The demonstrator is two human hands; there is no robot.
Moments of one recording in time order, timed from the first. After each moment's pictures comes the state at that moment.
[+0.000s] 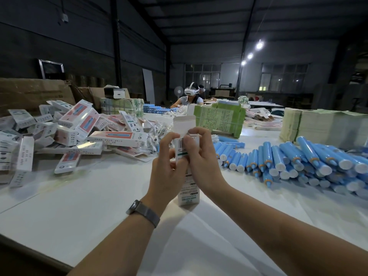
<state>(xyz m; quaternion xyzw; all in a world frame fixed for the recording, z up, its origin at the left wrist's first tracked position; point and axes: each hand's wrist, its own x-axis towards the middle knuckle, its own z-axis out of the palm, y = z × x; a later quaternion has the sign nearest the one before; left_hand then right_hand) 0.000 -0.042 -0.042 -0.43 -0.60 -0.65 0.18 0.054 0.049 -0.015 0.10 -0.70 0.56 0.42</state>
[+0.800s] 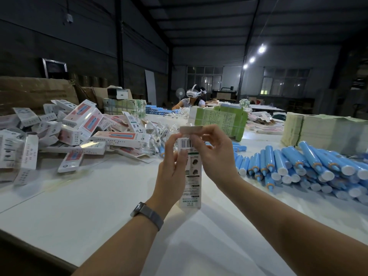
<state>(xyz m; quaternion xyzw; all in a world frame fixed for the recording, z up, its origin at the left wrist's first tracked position) 0.003 -0.041 -0.043 -0.42 -0.59 -0.67 0.13 0.060 0.061 0.008 0.09 -0.71 0.52 0.47</state>
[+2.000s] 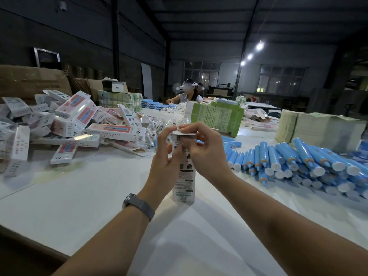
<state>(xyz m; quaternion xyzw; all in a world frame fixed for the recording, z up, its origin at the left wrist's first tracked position) 0.003 -0.046 -0.039 -0.41 -0.57 -0.70 0.08 0.063 0.052 0.007 0.08 -0.76 0.47 0.45</state>
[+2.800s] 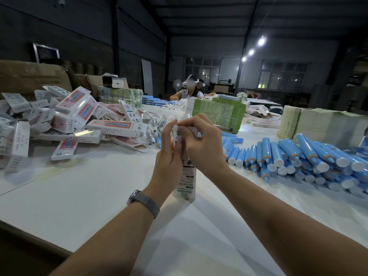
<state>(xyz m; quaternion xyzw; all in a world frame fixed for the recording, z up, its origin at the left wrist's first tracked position) -0.003 -0.035 -0.047 -0.42 -0.58 -0.68 0.15 0.056 0.043 0.009 0.07 -0.77 0.37 0.51</state>
